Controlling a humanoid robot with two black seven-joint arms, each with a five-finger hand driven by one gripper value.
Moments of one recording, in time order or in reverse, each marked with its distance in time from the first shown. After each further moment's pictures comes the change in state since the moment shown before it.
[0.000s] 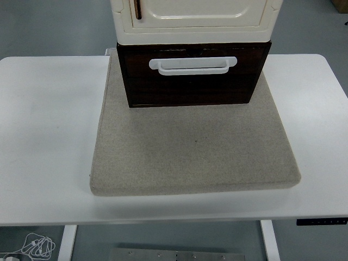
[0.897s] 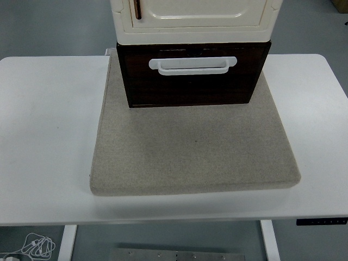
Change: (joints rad) left arm -0.180 0.185 0.102 -0.803 0.489 0.011 0.020; right arm 0.000 0.000 0.000 0.000 0.000 0.000 0.000
